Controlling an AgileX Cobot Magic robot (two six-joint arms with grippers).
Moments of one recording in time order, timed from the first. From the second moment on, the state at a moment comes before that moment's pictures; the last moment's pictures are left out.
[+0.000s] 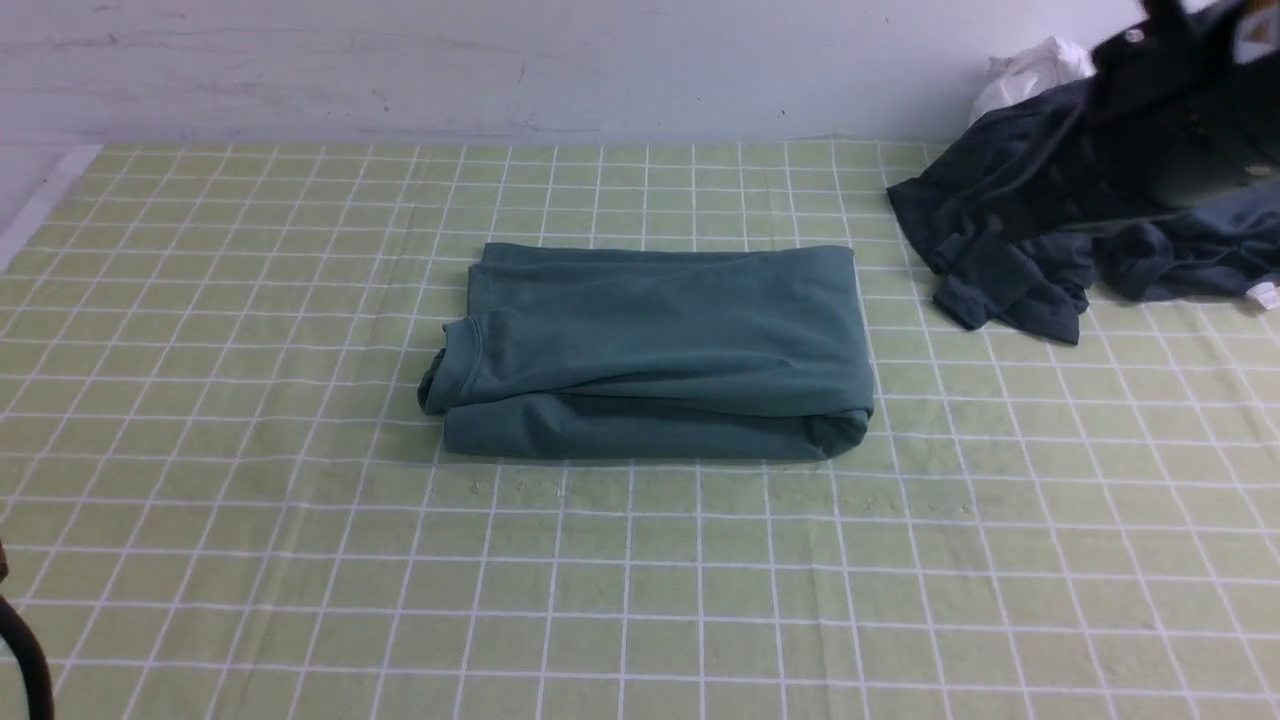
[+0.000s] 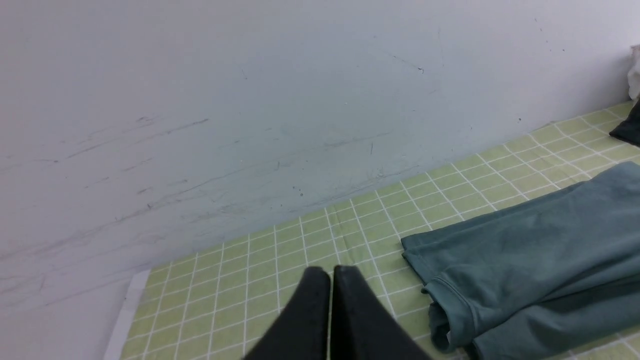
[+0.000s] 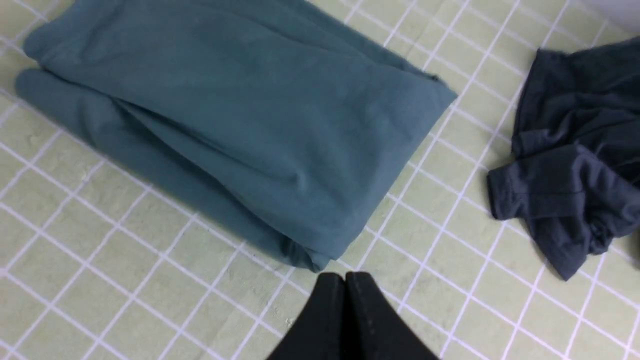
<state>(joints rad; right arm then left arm) 0.37 1.28 -1.28 0.03 0.85 -0.21 -0.01 0.44 -0.53 -0.43 0.26 0.66</state>
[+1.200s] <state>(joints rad) 0.24 0.13 0.03 0.16 0.23 -0.21 -0.01 0.44 -0.53 -0.43 0.27 0.66</state>
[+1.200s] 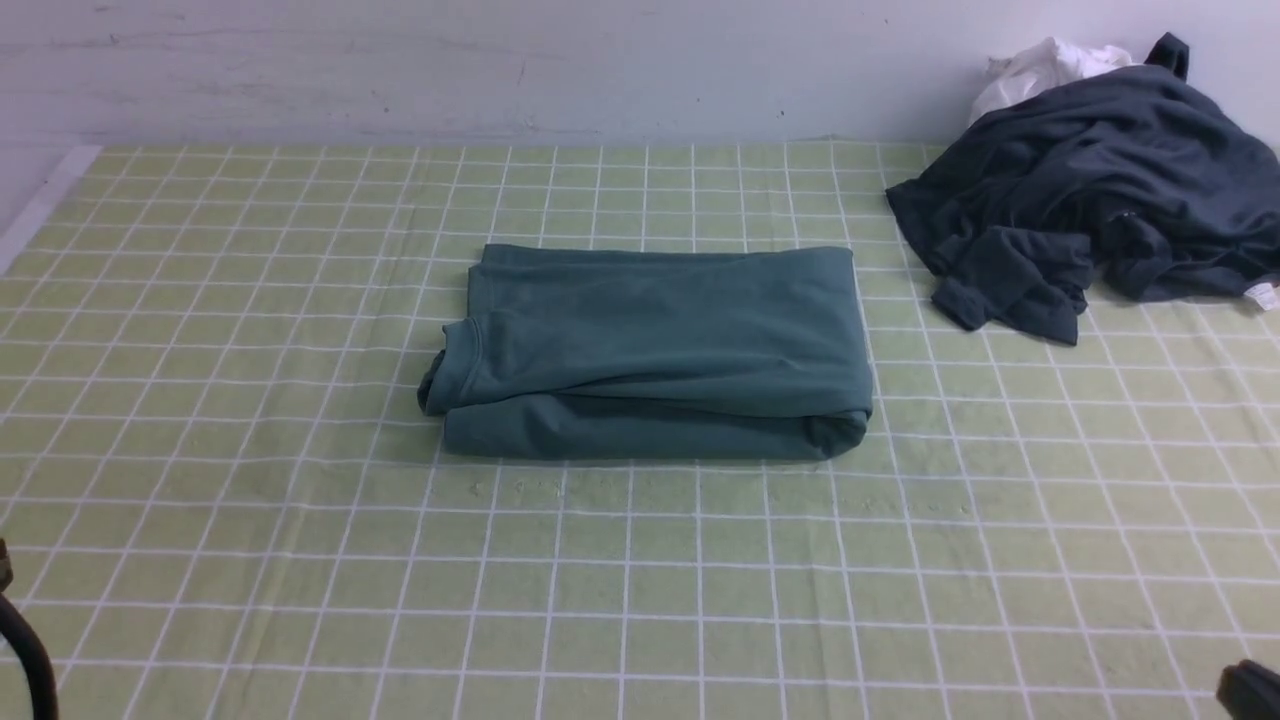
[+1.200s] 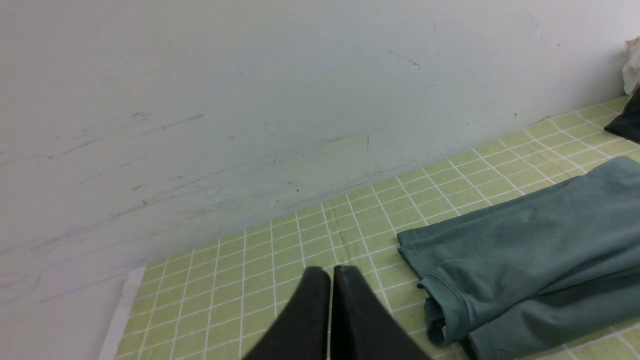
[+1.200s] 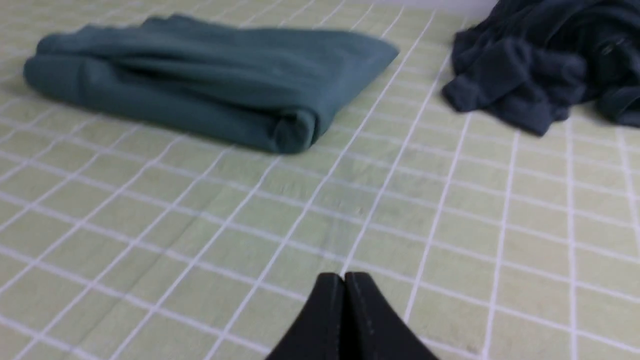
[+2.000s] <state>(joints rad) 0.02 -0.01 0.03 0.00 0.36 0.06 -0.01 0.44 -0.53 -0.43 0.28 0.66</state>
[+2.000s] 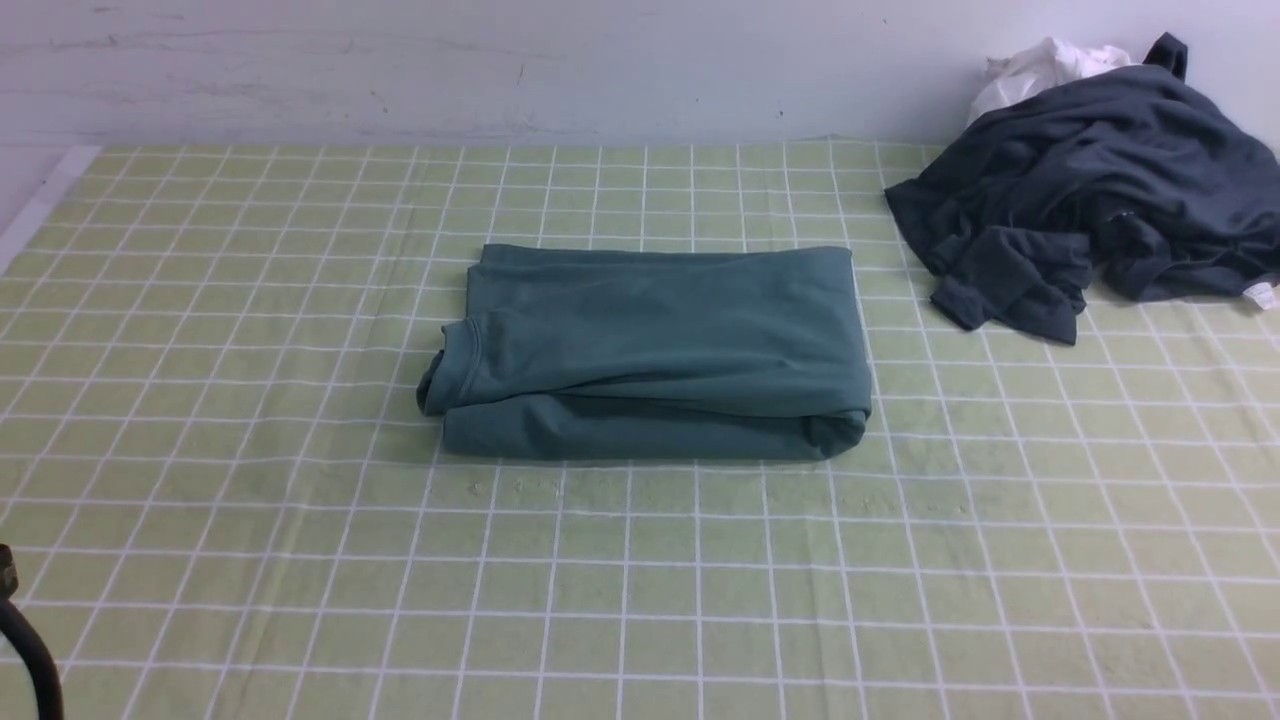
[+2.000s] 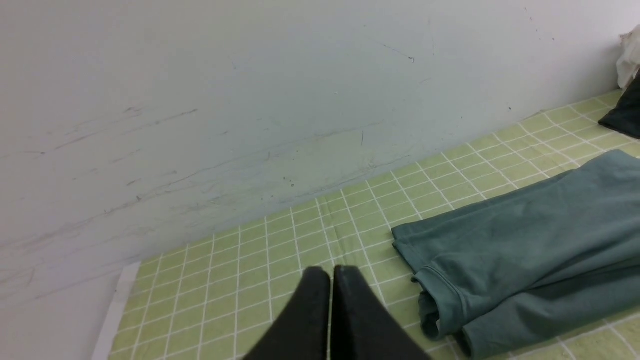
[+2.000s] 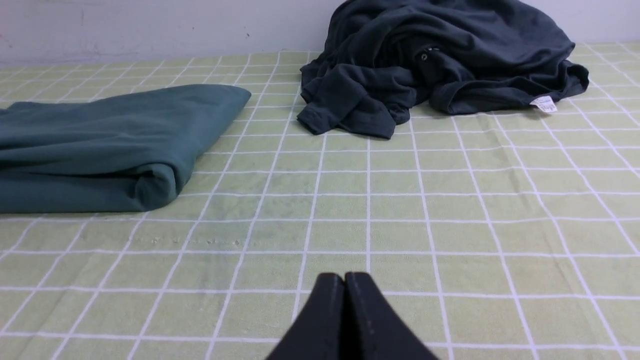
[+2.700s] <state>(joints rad) 0.02 -0.01 0.02 0.00 0.36 0.06 -0.03 0.41 -0.51 -0.43 0.27 0.66</state>
